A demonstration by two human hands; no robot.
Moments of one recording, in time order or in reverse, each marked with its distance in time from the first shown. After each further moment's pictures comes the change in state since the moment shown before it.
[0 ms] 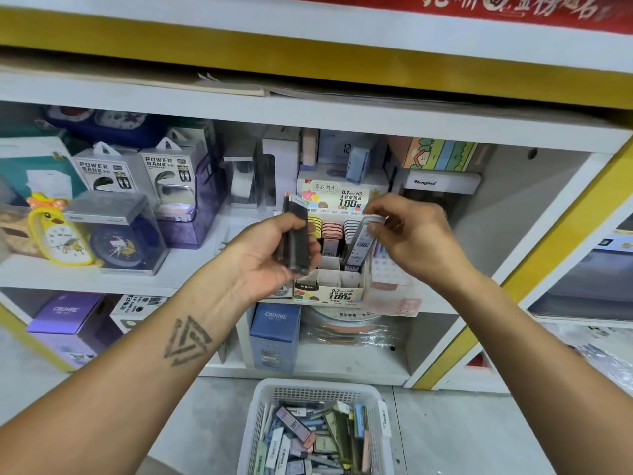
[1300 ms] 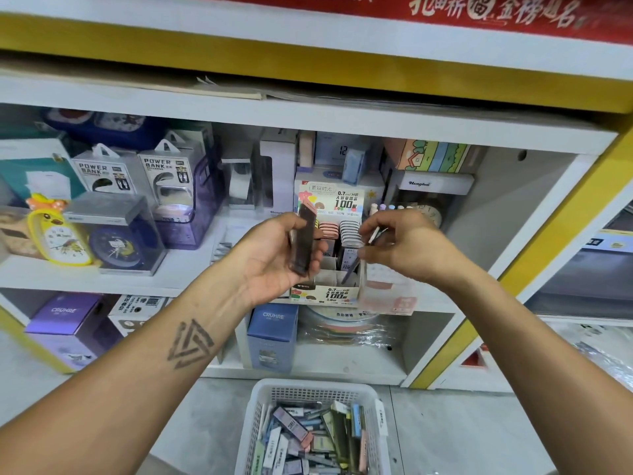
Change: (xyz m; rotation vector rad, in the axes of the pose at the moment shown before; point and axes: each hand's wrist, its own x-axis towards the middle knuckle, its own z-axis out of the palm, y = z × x) left_hand -0.006 -0.006 0.008 0.048 -0.108 -0.036; right_hand 0.000 -0.012 -0.008 0.140 -0.305 0.351
